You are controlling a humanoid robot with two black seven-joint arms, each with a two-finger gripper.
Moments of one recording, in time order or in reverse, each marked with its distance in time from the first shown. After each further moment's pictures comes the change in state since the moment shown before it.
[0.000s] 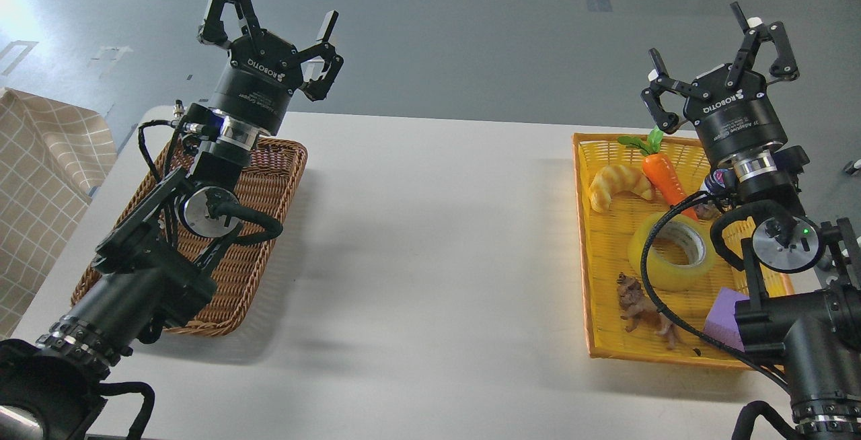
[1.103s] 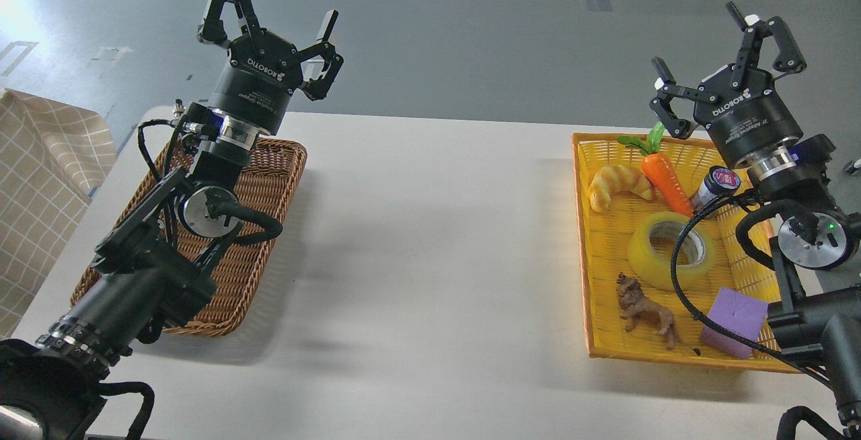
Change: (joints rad) left arm -0.002 0.001 0.000 -0.001 0.000 0.000 0.000; right arm 0.003 -0.188 -0.165 0.000 -0.005 0.000 -0.008
